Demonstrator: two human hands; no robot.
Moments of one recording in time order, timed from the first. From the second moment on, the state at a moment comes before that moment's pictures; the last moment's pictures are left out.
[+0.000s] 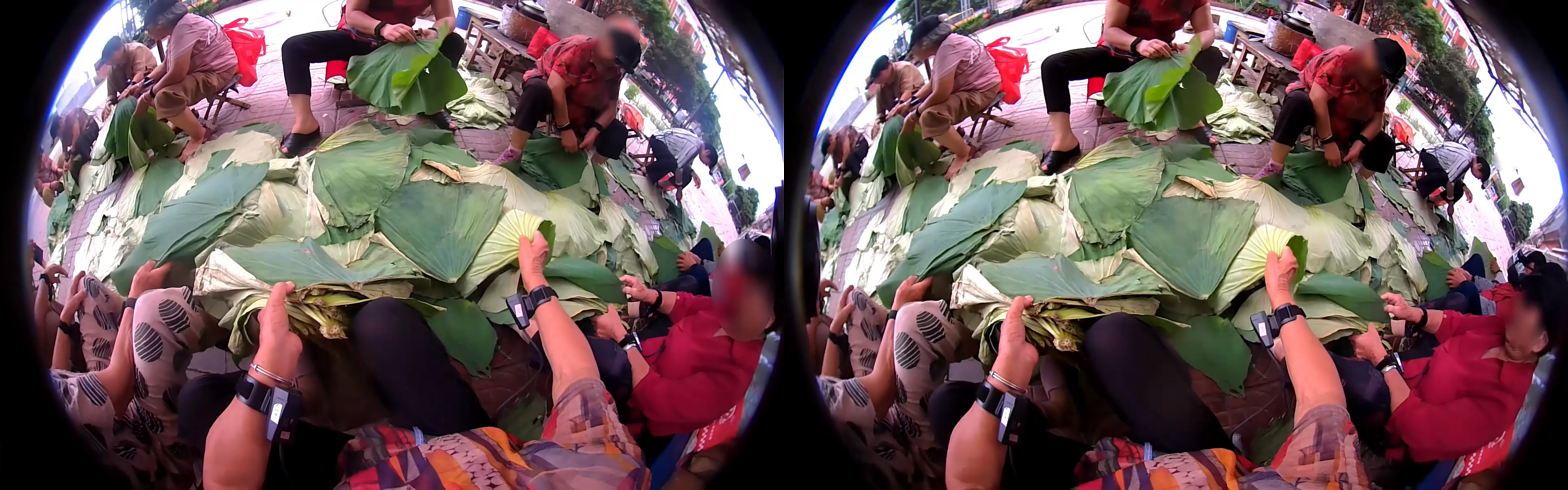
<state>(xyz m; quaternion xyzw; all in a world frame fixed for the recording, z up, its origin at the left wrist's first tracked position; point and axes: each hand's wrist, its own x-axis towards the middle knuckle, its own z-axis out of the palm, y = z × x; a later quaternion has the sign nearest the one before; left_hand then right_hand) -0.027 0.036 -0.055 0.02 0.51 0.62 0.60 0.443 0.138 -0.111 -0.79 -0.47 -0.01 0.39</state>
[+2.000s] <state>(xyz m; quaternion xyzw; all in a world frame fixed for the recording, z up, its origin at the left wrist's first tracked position) -0.040 0.043 -0.078 0.03 0.49 0.61 0.62 0.379 0.139 -0.054 -0.53 -0.39 0.42 0.63</state>
